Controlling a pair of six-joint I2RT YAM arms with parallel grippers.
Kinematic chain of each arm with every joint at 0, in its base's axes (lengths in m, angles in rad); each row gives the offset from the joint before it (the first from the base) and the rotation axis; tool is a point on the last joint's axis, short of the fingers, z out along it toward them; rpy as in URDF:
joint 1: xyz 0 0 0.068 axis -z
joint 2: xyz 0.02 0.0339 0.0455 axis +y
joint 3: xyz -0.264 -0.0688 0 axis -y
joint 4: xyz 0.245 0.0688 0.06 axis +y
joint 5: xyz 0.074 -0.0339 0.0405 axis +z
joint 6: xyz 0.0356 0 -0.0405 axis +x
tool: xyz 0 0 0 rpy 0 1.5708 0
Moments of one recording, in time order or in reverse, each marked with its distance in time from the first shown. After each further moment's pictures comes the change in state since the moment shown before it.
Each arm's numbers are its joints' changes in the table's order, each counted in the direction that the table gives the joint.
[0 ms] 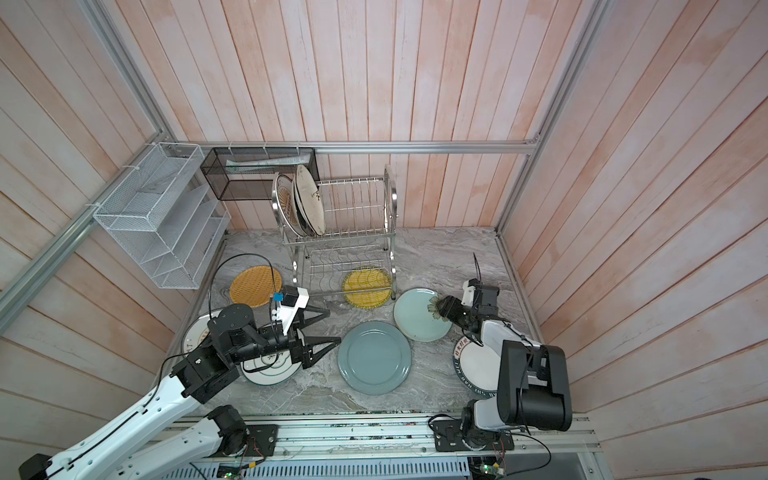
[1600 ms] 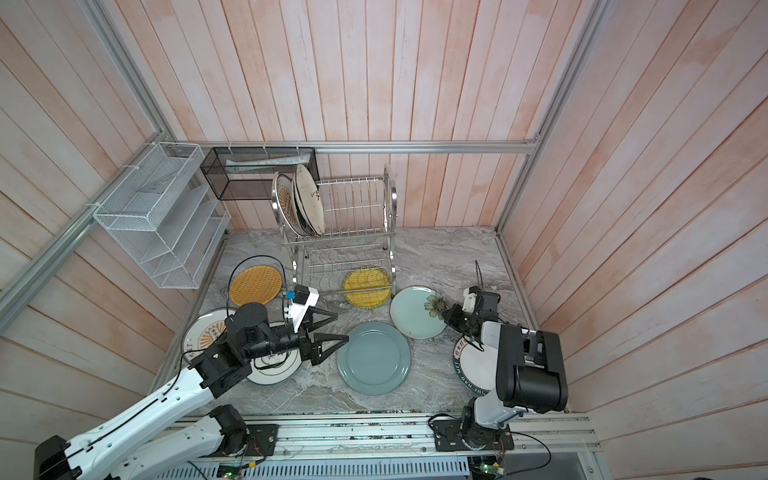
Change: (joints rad) left arm -0.001 0.080 -0.067 -0.124 -0.003 -0.106; right arm 0.041 0.088 -0.050 -0.106 0.064 0.016
